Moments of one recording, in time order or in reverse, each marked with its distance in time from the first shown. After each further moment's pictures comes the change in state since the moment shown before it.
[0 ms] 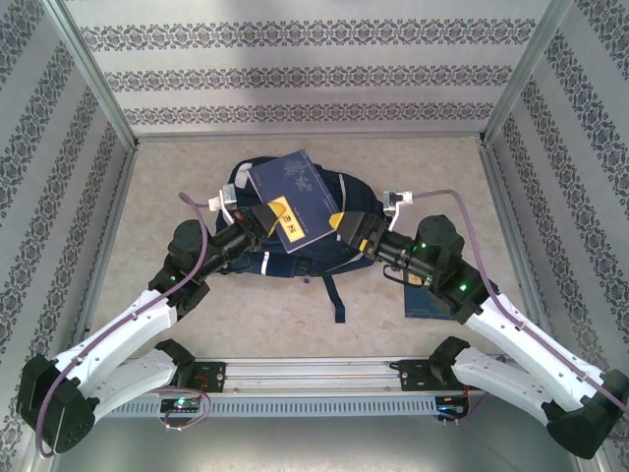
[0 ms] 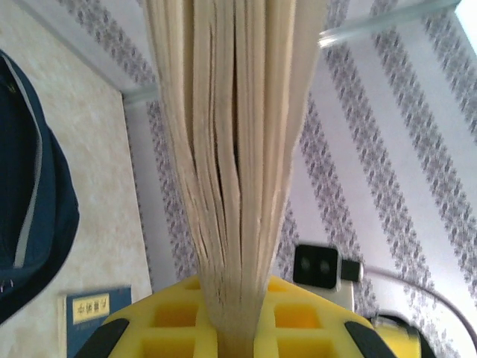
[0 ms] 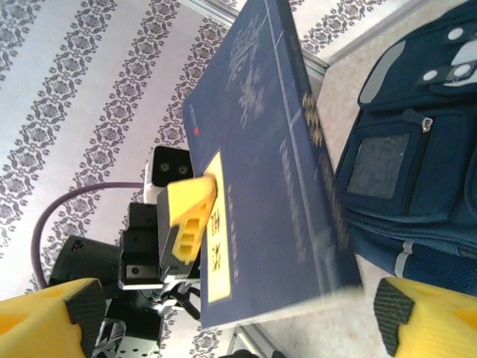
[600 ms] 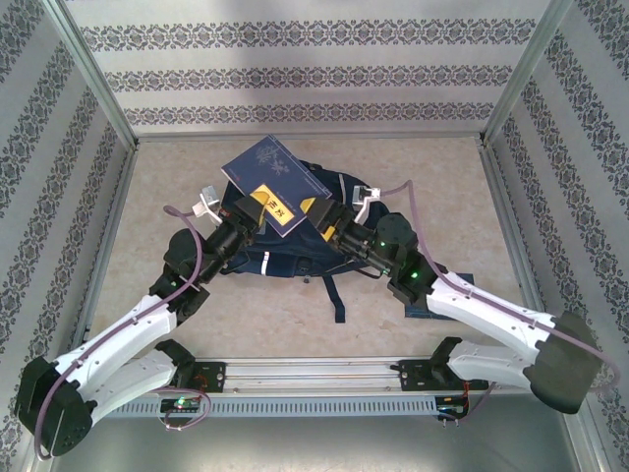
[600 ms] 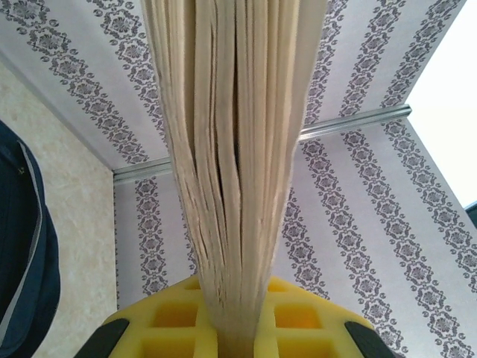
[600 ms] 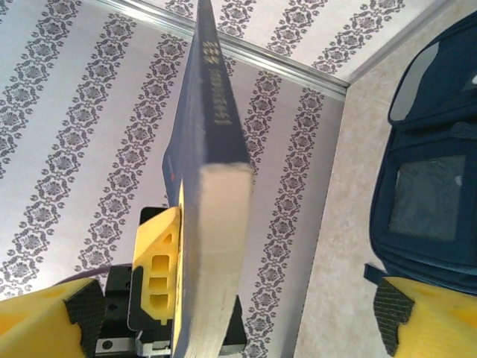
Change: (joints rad) left arm -0.020 -0.028 -0.048 0.109 -0.229 -0.064; right arm 0.112 0.306 -0.033 0.435 0.168 0.158
